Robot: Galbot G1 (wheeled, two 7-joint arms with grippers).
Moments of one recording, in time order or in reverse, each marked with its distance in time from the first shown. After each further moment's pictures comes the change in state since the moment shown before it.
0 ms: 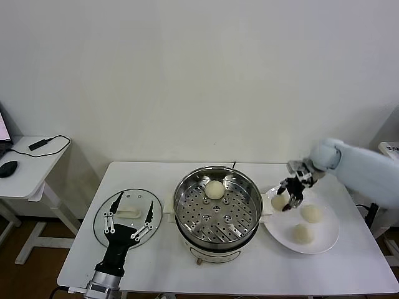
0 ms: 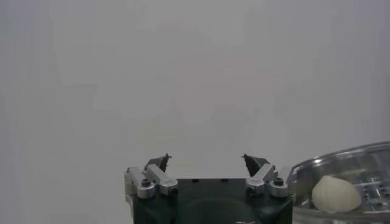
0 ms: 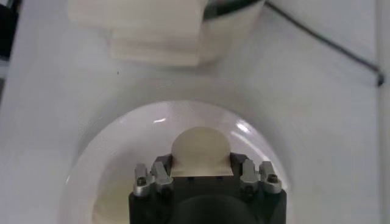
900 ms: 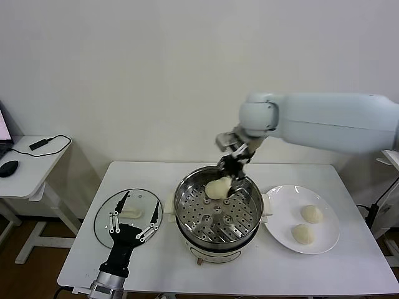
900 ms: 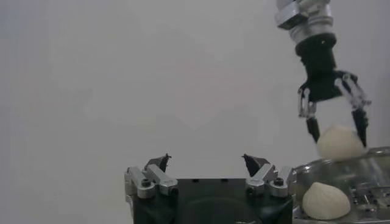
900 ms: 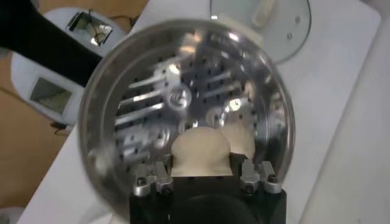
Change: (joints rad) left arm -0.005 0.010 0.033 -0.010 0.015 -0.004 -0.007; right arm 0.313 0.386 -0.295 0.281 0.396 -0.192 0.230
